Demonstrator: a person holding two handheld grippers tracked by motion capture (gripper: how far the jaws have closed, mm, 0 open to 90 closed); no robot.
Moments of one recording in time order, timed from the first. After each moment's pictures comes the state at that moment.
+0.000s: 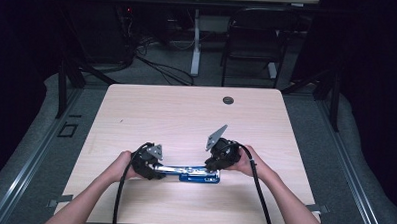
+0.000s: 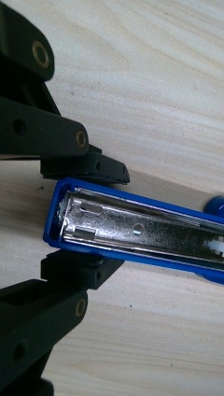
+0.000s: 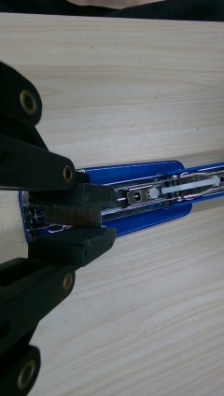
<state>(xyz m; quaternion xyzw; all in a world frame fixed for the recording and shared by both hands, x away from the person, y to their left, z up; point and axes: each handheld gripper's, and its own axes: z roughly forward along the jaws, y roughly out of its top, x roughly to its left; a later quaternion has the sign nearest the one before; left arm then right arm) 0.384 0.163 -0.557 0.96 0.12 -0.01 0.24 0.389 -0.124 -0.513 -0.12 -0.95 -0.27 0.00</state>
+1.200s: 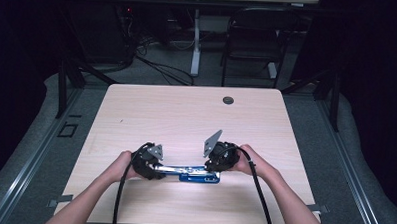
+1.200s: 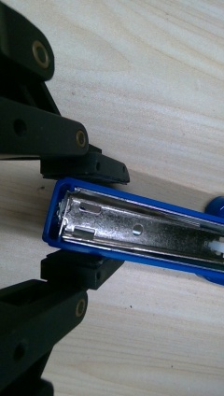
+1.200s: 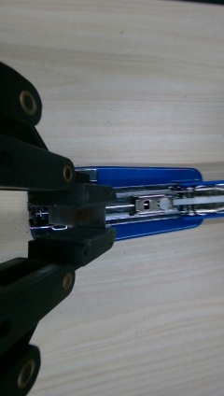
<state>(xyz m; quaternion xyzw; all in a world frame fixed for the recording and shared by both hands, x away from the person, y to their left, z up) 0.384 0.162 -0.557 0.97 0.12 -0.01 0.23 0.381 -0.116 -0.512 -0.04 -0.97 -0.24 -0.04</state>
